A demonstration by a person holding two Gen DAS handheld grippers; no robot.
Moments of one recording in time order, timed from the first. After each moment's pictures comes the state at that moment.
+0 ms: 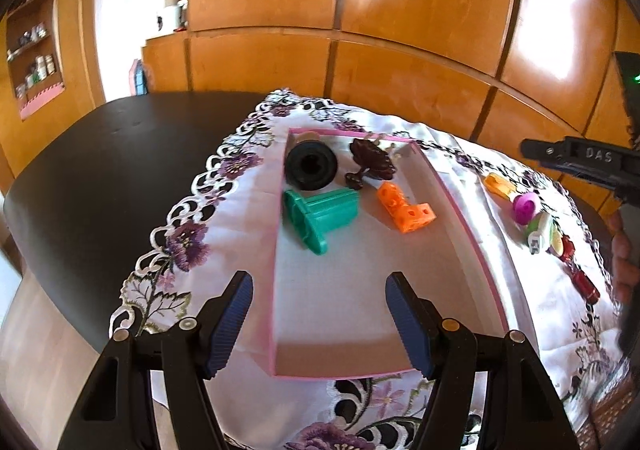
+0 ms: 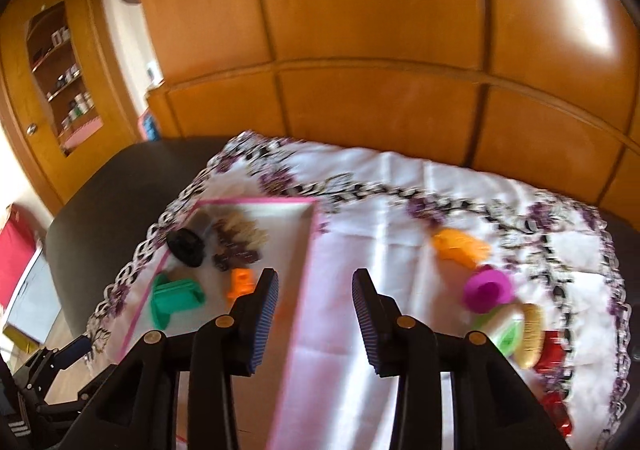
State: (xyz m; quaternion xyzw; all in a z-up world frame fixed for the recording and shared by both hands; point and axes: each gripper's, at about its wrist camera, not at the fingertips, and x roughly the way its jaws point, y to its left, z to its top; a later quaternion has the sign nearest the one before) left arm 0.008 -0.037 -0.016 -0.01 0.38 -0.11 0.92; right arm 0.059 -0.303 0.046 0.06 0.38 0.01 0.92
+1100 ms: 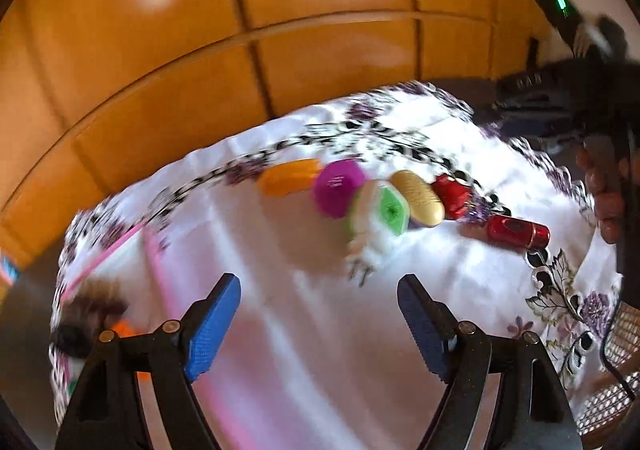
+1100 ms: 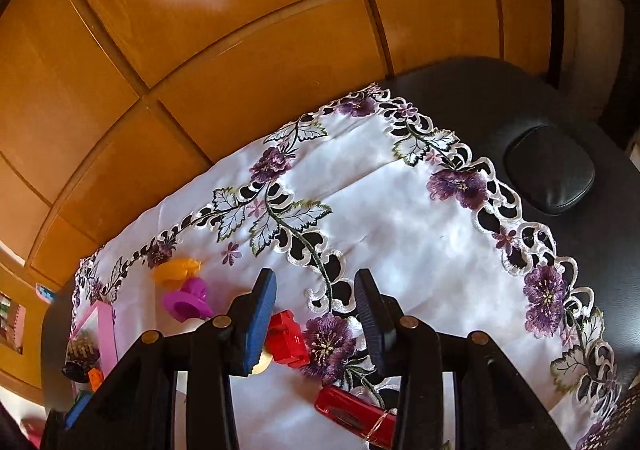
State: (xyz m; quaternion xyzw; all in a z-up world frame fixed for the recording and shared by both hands) left arm 0.028 -0.314 -0.018 0.23 0.34 -0.35 0.84; right arm -0.012 -0.554 -0.001 0.31 0.38 -0.24 0.84
